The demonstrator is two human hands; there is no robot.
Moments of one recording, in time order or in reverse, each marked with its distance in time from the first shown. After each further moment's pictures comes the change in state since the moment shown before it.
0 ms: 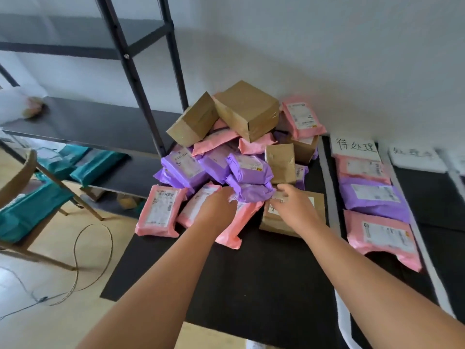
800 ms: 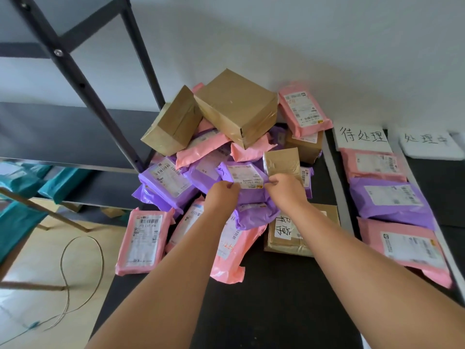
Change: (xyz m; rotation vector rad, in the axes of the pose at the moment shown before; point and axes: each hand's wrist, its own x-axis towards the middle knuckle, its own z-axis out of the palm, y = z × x) left_hand 0.141 0.024 0.017 -0.070 -0.085 -0.152; right_hand 0.142 -0.012 0.021 -0.041 -0.003 0.119
